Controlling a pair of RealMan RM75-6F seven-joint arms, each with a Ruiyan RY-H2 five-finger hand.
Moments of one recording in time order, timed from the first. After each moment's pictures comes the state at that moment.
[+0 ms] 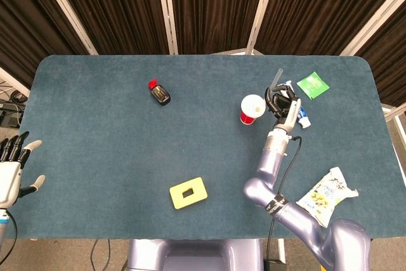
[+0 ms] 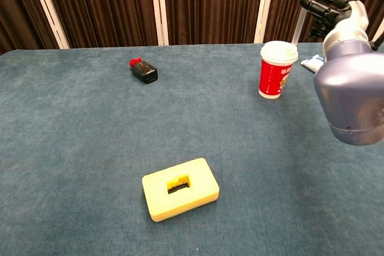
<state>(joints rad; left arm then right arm) -0.12 -1.13 -0.07 -1.65 1.41 1.45 0.12 0.84 -2.03 0.83 -0.96 -0.77 1.25 0.67</state>
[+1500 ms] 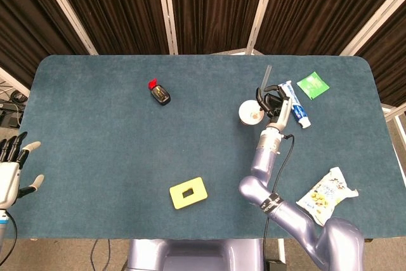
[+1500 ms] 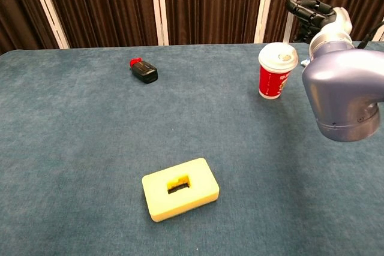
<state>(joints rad) -0.11 -1.14 -0.07 -1.65 1.41 1.46 0.13 0.87 -2.06 0.88 -0.94 -0.76 1.20 0.66</state>
